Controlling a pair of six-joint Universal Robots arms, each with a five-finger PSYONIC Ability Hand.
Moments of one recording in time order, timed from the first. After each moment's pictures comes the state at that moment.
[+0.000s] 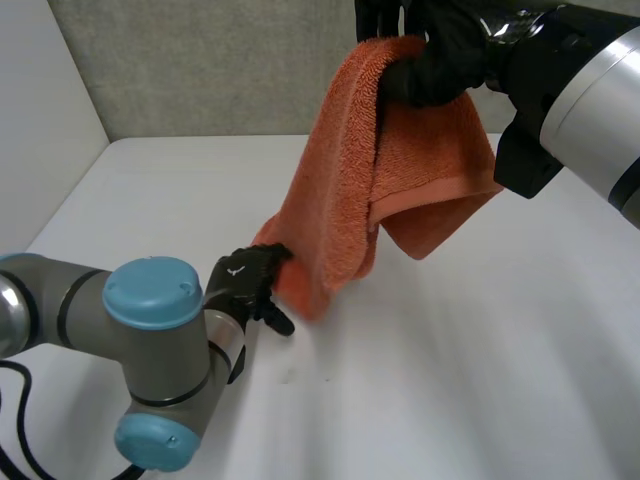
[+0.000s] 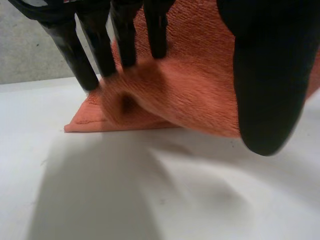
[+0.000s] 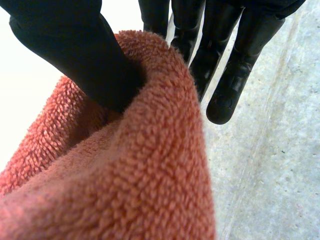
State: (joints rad) left arm 4.09 -2.15 -1.61 3.46 -1.71 2.93; right arm 2.09 -1.55 1.20 0.15 1.25 3.22; left_hand 0.31 0.30 0.29 0.29 0.12; right_hand 0.97 1.18 1.19 1.19 0.99
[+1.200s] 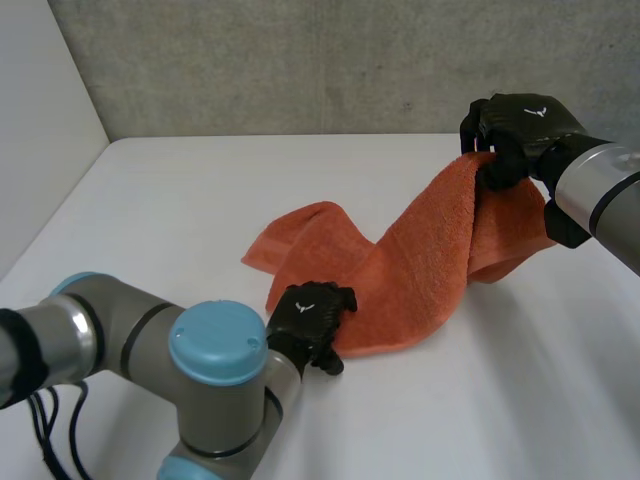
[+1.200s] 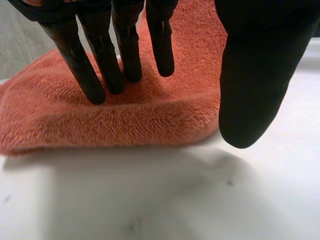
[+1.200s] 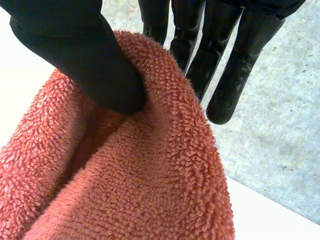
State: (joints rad) left arm 3.92 -2.23 -1.55 3.47 -1.65 3.05; right arm 1.84 -1.32 1.32 0.11 1.29 3.06; left_hand 0.51 0.51 0.52 0.51 0.34; right_hand 0.97 1.18 1.19 1.19 0.99
